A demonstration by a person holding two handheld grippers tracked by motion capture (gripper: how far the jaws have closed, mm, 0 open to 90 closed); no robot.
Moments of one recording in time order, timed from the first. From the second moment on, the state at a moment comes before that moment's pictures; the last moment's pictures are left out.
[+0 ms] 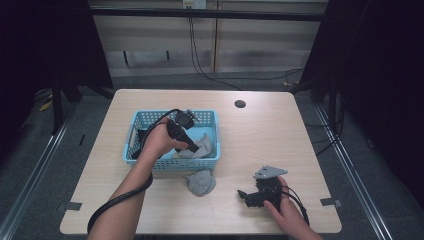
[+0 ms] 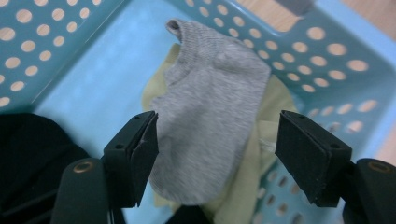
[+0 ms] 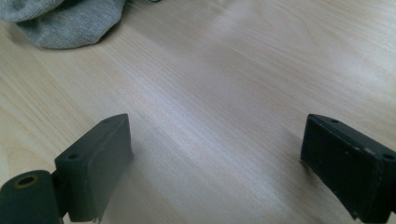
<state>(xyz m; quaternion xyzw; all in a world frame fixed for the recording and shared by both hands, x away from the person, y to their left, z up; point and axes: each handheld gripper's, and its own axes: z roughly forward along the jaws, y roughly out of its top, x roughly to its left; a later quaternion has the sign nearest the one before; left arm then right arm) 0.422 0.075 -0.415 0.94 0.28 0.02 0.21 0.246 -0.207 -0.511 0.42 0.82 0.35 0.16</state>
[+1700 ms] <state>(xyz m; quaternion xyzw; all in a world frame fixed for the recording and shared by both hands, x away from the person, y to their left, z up) 0.448 0.054 -0.464 0.94 0.30 0.02 0.13 0.246 -0.207 -0.511 0.42 0.82 0.35 0.16</state>
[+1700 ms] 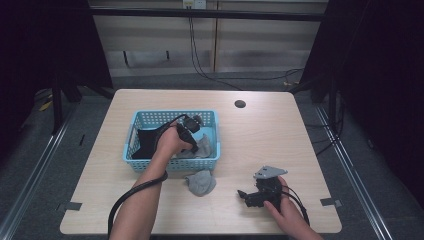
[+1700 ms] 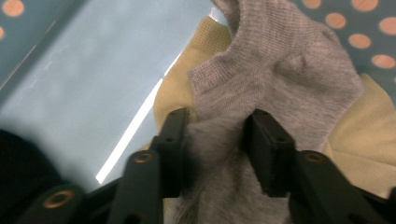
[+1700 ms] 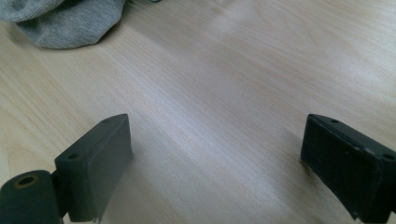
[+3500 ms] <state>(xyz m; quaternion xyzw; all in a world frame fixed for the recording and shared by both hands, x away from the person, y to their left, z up) 0.442 0.077 -0.406 0.93 0.34 -0.02 0.13 0.247 -0.207 -0.511 0.42 0.82 0.35 0.16</state>
